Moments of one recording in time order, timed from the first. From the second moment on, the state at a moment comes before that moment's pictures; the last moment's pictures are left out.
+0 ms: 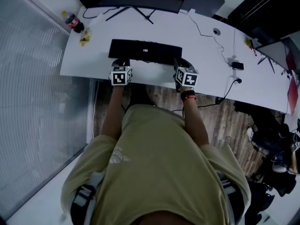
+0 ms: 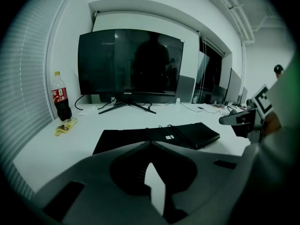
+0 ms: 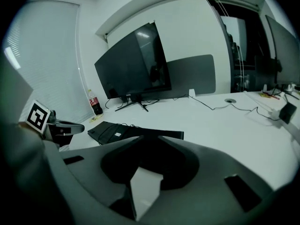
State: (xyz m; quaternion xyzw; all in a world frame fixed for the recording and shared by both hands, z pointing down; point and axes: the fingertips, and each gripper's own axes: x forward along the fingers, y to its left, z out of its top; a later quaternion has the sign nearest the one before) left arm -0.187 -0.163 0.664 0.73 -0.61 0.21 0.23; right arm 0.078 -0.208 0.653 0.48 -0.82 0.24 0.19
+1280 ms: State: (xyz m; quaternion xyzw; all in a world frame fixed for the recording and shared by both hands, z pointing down) left arm -0.171 -0.153 0.474 0.78 -0.62 0.07 0.08; right arm 0.021 -0.186 0.464 0.48 -0.87 0.09 0.08
